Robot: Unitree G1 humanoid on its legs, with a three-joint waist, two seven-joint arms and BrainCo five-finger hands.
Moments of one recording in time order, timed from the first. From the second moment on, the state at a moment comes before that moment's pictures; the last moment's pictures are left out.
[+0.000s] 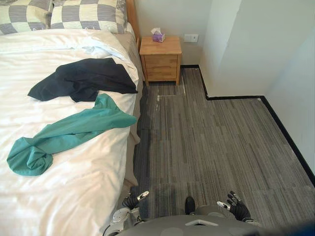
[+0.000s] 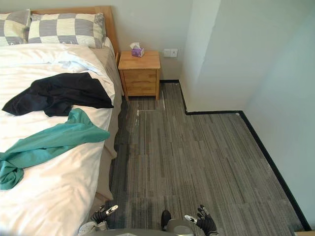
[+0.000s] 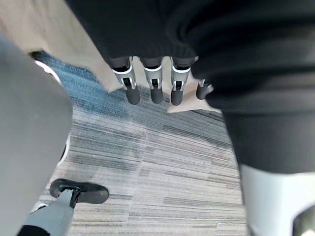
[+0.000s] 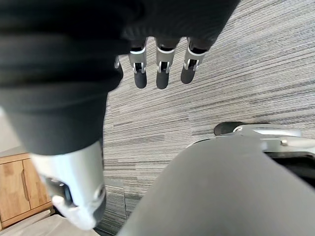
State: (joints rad) left arm 0.09 -0.01 0.24 1.04 -0.09 -0.02 0.01; right arm 0.21 -0.09 -0.27 1.01 -0.02 -0.29 0.21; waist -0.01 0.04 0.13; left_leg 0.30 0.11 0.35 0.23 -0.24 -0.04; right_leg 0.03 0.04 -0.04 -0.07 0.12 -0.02
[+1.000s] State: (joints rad) left arm 0.09 -0.01 0.32 0.90 -0.21 -0.04 -0.05; right arm 0.14 -0.04 -0.29 0.88 0.21 -0.29 0.25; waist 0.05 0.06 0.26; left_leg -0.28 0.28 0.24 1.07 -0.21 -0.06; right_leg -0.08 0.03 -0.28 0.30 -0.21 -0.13
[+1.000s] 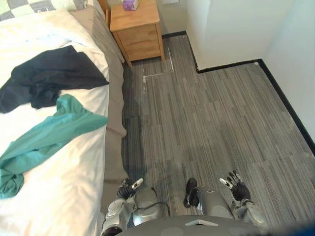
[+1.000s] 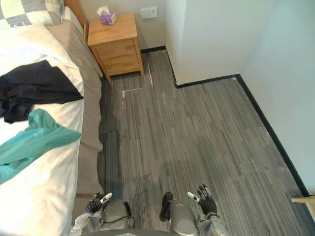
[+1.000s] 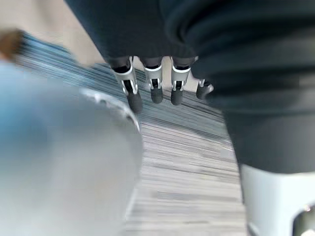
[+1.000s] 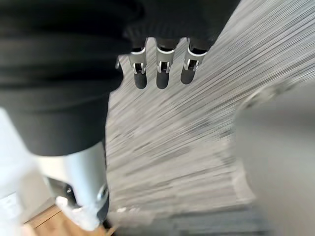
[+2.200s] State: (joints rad) left arm 0.07 -0.03 0.44 1.04 -0.24 0.08 -0.01; right arm 0.11 0.00 -0.38 0.98 0.06 -0.36 0.21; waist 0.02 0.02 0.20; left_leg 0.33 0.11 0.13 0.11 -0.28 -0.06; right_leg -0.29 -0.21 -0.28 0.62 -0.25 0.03
